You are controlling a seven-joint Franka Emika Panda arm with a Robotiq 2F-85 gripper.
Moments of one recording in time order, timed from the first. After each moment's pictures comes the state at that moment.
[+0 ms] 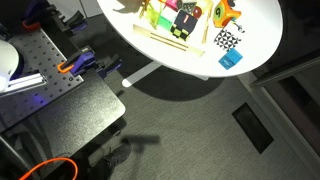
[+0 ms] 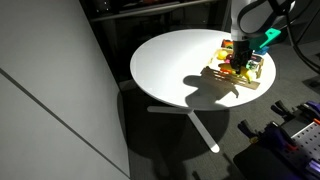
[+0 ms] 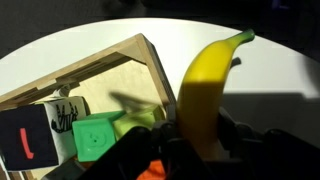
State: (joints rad) arm 0.08 0.28 -0.05 -2.29 -0.21 2.33 0.06
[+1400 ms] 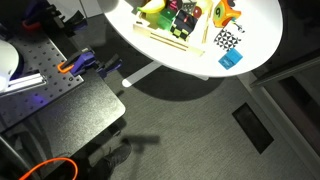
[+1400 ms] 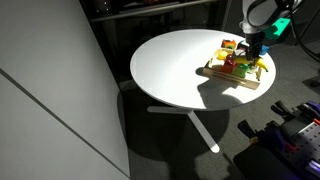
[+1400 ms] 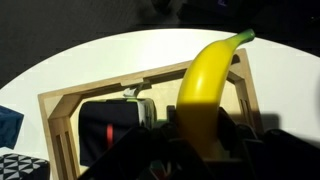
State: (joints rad) arm -0.05 0.34 -0.10 -2.19 -0.32 2.27 -0.21
